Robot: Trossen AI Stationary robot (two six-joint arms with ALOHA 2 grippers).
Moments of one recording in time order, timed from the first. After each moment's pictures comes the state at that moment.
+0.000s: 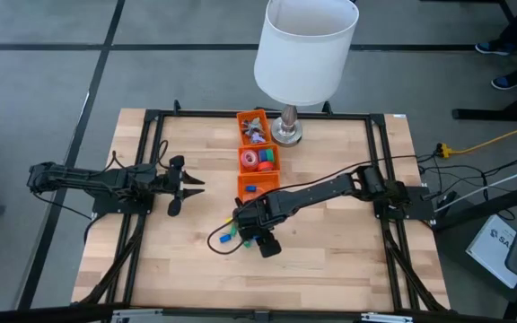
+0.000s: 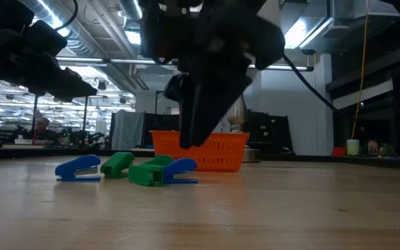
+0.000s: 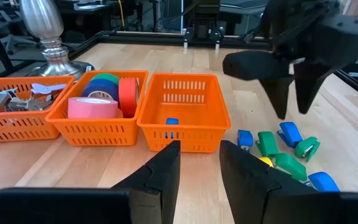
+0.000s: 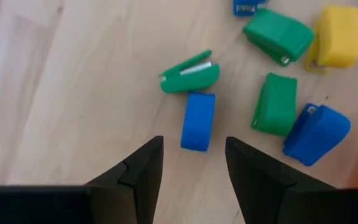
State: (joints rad) left arm 0.01 0.26 0.01 0.03 -0.08 -0.06; right arm 0.25 2.25 1.83 -0.87 -0.13 -0.12
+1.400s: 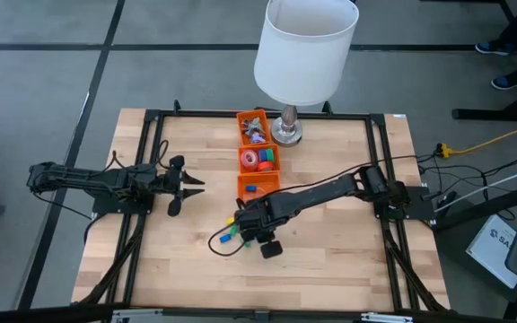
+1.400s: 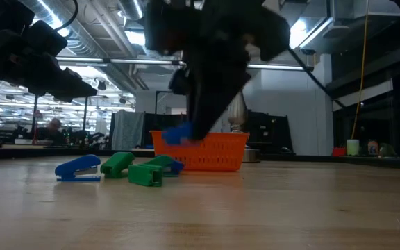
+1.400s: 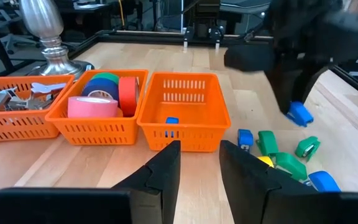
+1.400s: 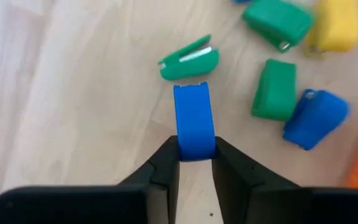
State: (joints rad) left arm 0.01 0.26 0.01 0.03 -0.08 -0.06; right arm 0.26 2.24 1.83 -0.90 -0.09 -0.09
